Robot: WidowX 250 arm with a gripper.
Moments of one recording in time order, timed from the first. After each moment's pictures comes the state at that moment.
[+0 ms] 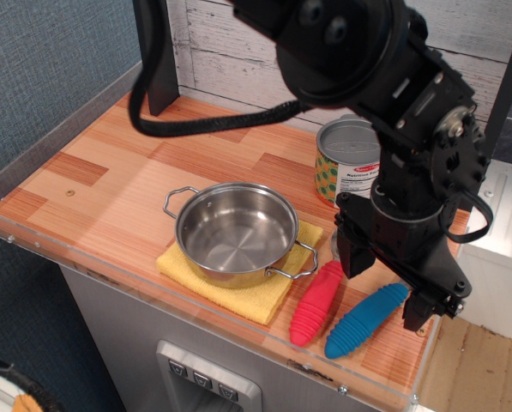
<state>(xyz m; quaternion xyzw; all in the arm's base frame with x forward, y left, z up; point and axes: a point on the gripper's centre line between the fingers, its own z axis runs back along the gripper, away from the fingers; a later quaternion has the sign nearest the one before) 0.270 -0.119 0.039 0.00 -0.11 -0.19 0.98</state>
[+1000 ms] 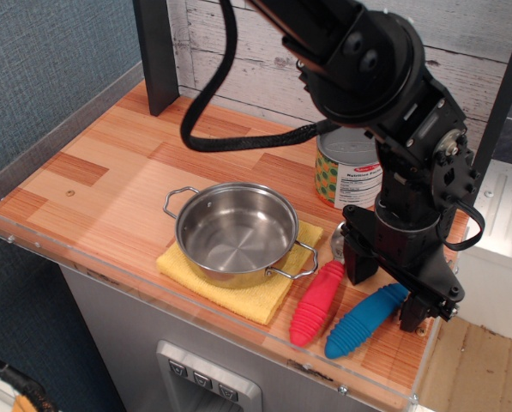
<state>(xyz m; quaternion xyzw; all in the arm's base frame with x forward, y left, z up) 0.284 -0.130 0.009 -0.01 -0.10 -0.22 0.97</state>
